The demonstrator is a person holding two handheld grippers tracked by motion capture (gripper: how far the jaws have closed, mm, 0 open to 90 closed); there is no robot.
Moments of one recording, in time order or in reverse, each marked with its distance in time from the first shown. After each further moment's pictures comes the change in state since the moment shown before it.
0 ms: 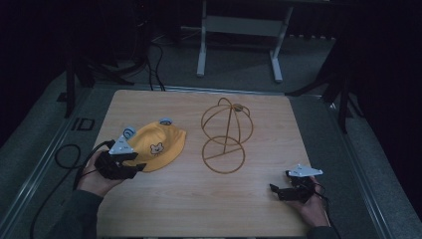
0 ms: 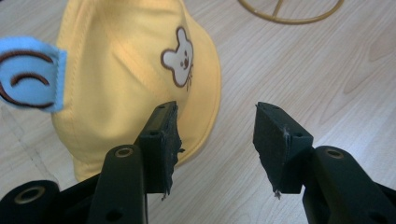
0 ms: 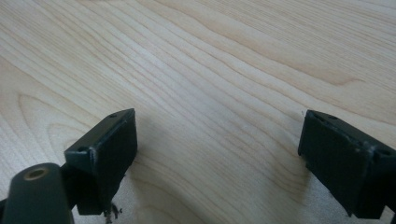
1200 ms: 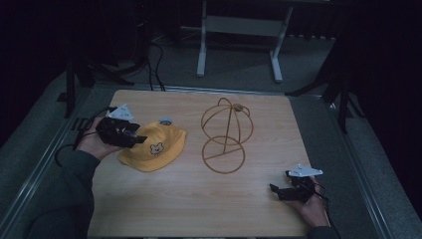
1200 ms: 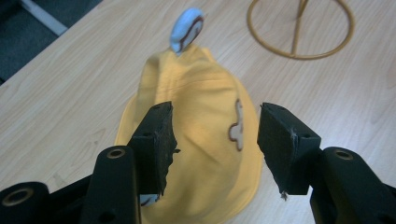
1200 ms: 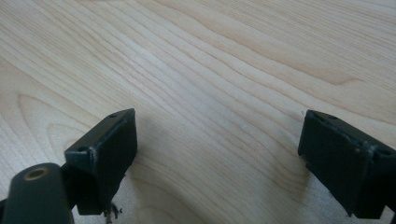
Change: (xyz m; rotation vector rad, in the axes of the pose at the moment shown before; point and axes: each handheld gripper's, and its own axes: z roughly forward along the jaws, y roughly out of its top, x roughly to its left) left arm 0.068 0.060 0.008 0.009 -0.062 0.101; right arm 0.000 0.000 0.000 0.000 -0.002 0.001
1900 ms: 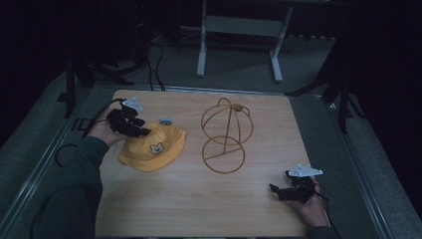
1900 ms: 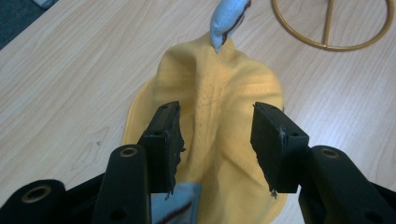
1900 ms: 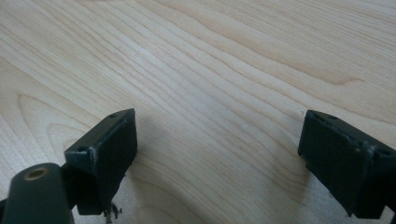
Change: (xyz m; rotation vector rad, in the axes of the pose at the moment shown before) left arm 0.030 0.013 0.038 0.089 -0.042 -0.034; right arm 0.000 0.000 0.000 0.000 0.000 0.000
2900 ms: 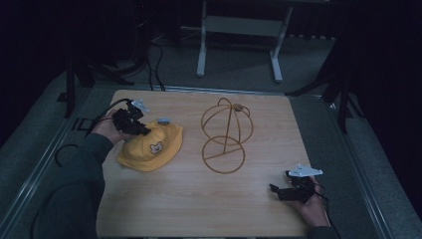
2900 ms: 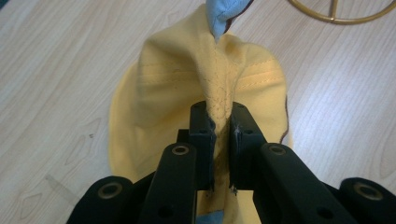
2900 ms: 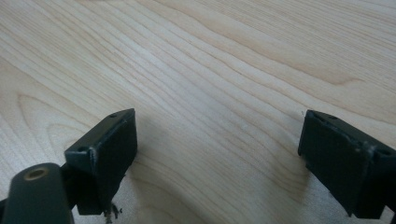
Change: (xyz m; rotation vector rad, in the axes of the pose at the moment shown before) left arm -0.004 0.010 0.004 0.098 -0.008 0.035; right arm 0.000 0.000 0.000 0.000 0.000 0.000
